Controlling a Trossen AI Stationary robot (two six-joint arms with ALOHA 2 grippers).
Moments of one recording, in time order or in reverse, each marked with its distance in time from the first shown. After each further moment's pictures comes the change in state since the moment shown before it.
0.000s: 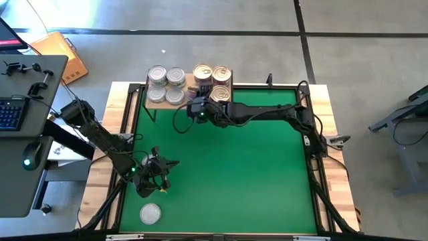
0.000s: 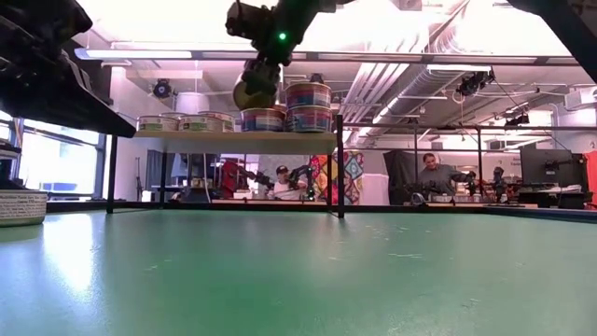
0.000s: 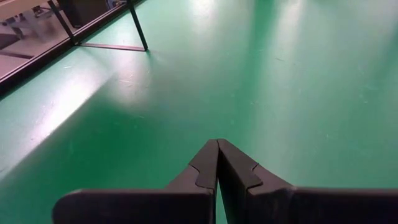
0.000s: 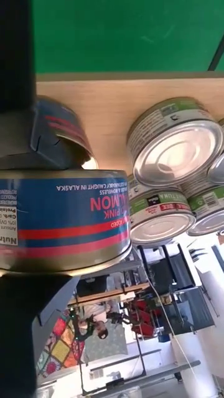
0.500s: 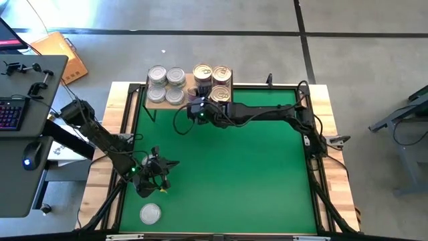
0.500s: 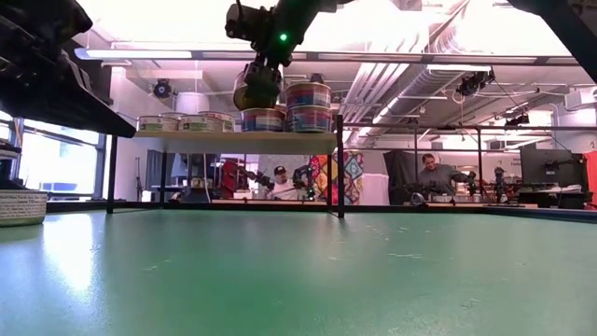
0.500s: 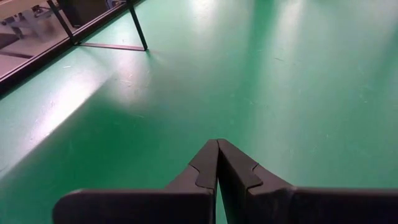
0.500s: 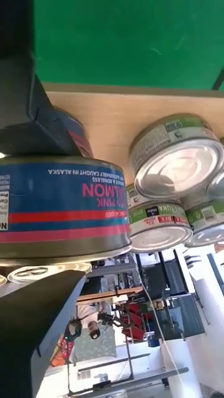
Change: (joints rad) left arm 0.000 0.000 0.000 0.000 0.002 -0.001; right arm 0.001 0.000 0.000 -0.016 -0.019 -0.046
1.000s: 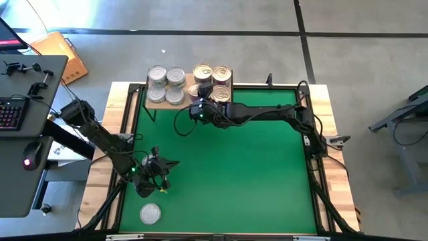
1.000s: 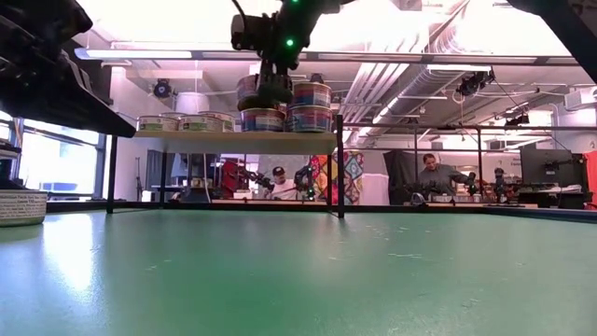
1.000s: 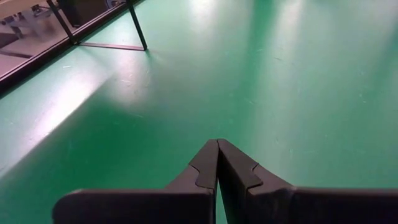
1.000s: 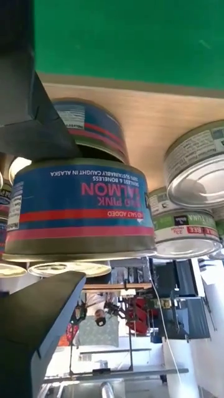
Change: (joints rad) left arm 0.000 0.000 0.001 0.000 0.001 -0.001; right arm 0.000 0.000 -0.001 -0.084 0.060 -0.052
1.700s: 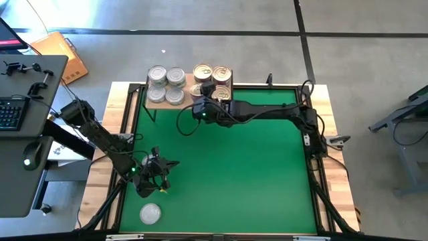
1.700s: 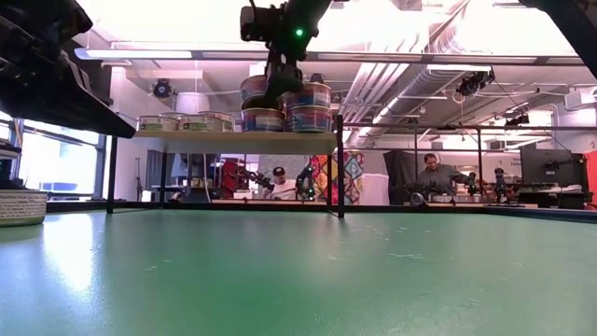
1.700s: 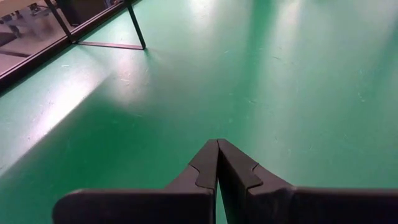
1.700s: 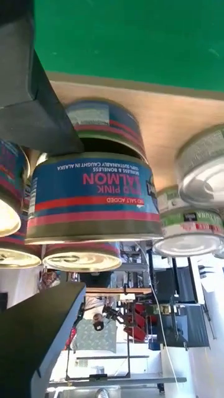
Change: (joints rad) left arm 0.000 0.000 0.000 0.000 0.007 0.000; right arm 0.002 -0.045 0.000 -0.088 -0.015 0.010
